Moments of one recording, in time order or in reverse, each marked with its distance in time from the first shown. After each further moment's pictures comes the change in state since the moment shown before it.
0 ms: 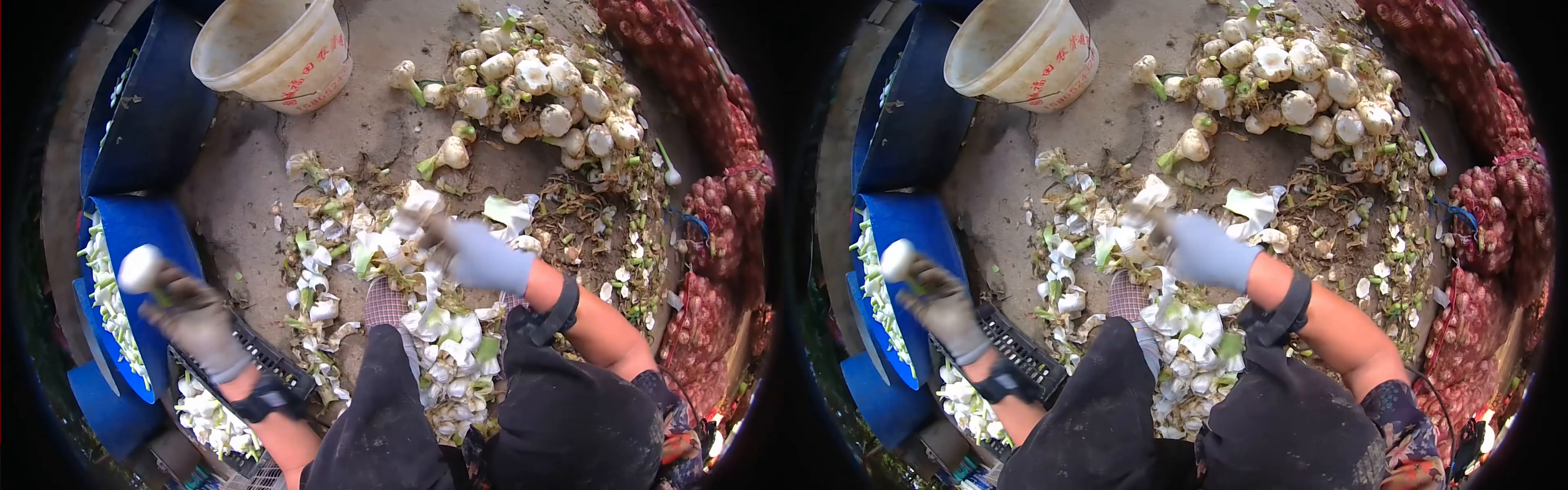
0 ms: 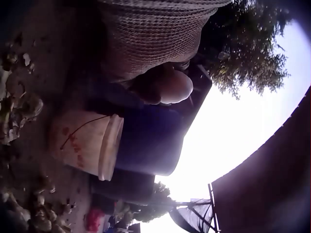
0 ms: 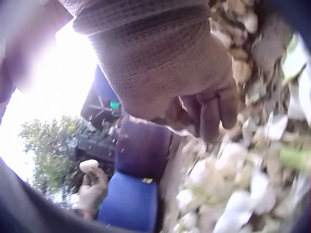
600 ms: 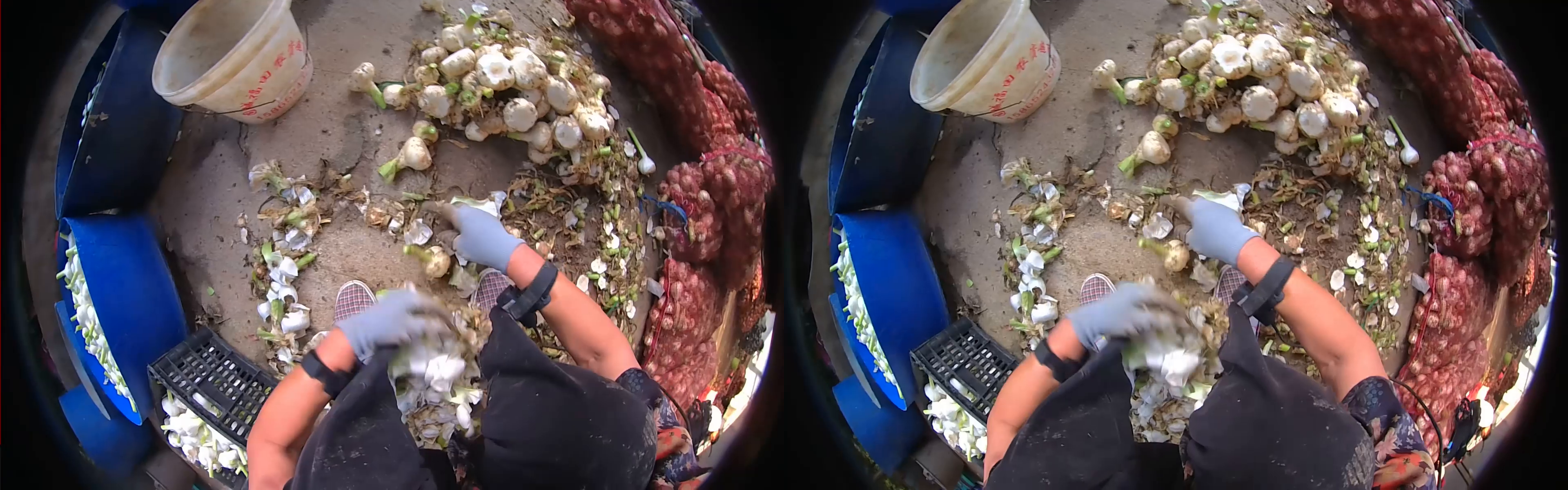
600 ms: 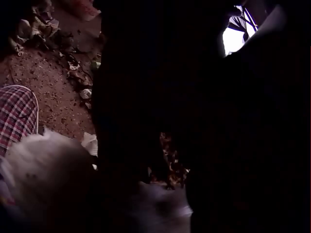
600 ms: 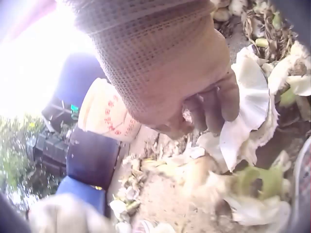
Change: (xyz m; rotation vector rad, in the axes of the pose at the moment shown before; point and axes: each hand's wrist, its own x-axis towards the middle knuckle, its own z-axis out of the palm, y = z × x) left_hand -0.073 -0.235 -0.016 1.237 -0.954 -1.402; right_hand -0.019 0.085 -0.019 -0.281 0.074 0.255
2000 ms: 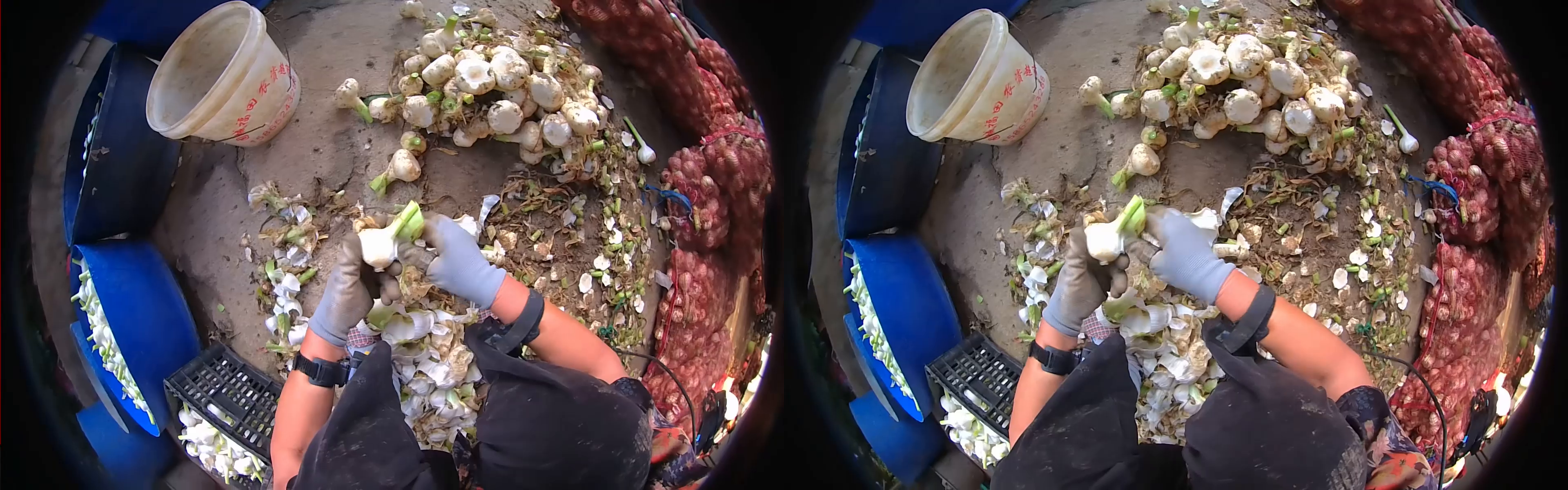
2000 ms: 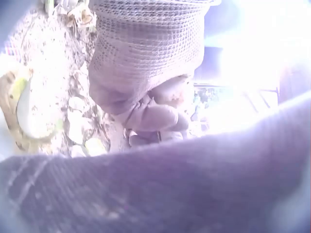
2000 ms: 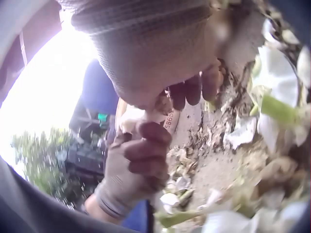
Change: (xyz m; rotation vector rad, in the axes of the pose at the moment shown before) left_hand 0.000 0.019 -0.031 -1.112 0.530 0.263; right_hand -0.010 -0.047 0.005 -0.060 0.373 -0.231
